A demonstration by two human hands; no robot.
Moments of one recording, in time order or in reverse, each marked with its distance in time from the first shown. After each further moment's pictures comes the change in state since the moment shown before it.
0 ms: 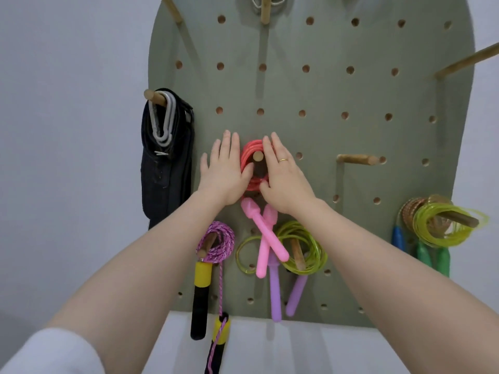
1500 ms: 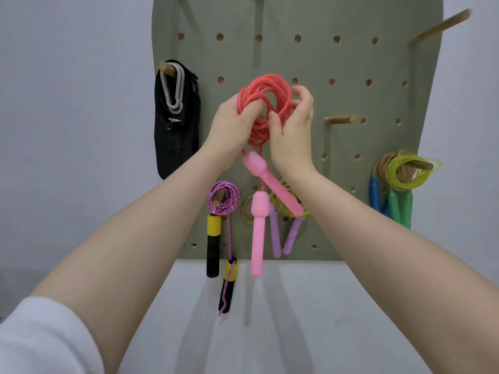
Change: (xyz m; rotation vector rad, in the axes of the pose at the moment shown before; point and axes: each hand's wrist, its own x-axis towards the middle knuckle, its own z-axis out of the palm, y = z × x) left_hand -0.065 0.041 -0.087 -1.162 0.083 -0.011; right_hand -0.059 -0.080 -0.047 0.706 0.572 0.232
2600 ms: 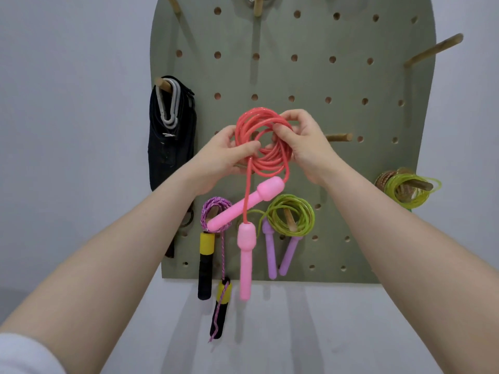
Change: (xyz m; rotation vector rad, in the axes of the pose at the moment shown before) left_hand 0.004 -0.027 -0.020 -0.079 -0.342 -0.221; right_hand 0.044 0.020 -0.033 0.344 -0.442 0.207
